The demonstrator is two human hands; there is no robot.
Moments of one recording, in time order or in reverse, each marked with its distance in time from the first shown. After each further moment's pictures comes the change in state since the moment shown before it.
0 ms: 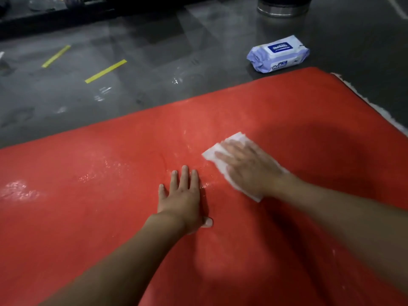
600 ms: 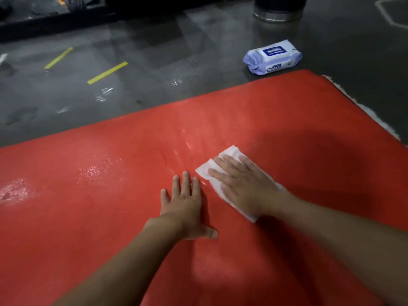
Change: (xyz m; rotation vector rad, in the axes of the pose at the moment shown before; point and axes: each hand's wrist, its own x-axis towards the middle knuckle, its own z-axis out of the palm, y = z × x) left_hand -0.024 0.002 0.013 0.028 -0.073 0.043; right_hand -0.044 -0.033 0.005 0.041 -0.016 -0.045
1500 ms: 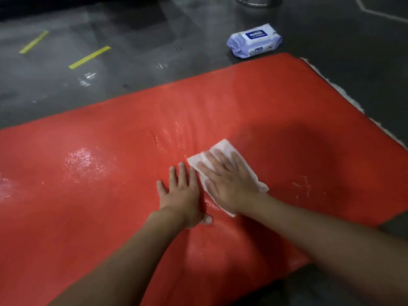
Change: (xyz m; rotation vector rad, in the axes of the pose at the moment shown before) left_hand -0.035 0.018 0.028 0.011 0.032 0.020; right_hand -0.044 -0.061 0.011 0.050 0.024 0.171
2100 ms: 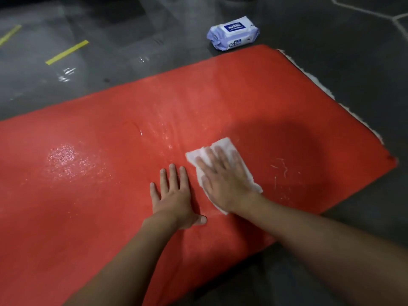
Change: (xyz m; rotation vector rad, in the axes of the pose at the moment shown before) left_hand -0.027 0.015 0.028 -0.072 0.020 -0.015; right_hand -0.041 -0.004 0.003 -0.032 -0.007 0.160
